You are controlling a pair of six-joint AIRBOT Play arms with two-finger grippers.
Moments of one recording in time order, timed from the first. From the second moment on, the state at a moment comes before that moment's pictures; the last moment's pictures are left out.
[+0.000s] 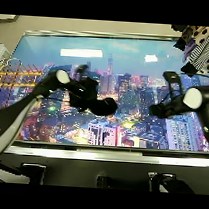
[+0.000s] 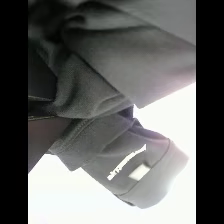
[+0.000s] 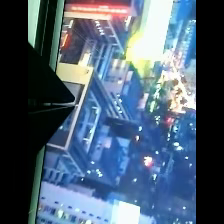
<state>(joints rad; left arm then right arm) -0.42 -1.71 1.49 1.06 -1.07 -1.51 0.18 -1.01 1.16 -1.56 1.43 1.62</state>
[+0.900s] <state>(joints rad) -0.25 -1.53 1.49 1.14 -1.22 -1.55 -0.21 -1.03 1.22 -0.83 1.37 1.58</state>
